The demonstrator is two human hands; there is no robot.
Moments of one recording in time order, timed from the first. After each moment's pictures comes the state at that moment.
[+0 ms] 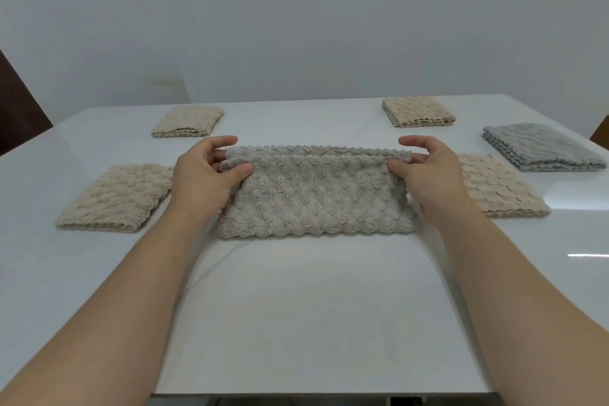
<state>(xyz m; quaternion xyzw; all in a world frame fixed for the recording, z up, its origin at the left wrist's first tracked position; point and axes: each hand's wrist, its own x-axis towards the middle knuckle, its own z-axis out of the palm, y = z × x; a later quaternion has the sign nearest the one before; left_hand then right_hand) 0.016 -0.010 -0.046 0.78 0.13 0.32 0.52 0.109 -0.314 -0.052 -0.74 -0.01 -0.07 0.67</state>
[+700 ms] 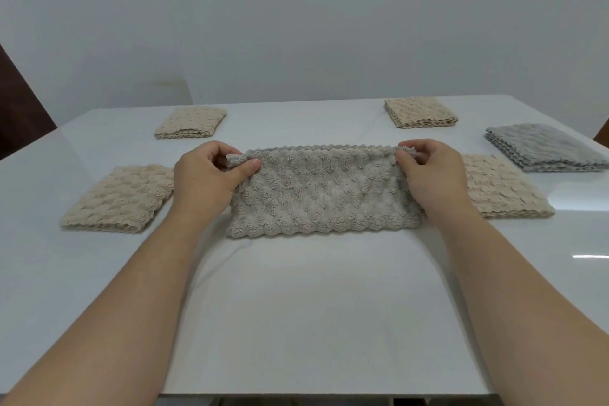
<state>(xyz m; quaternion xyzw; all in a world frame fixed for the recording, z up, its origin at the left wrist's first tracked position) 0.016 -0.005 -0.044 0.81 0.13 0.32 0.47 0.114 -0.314 -0.055 -0.81 -0.04 -0.17 0.56</state>
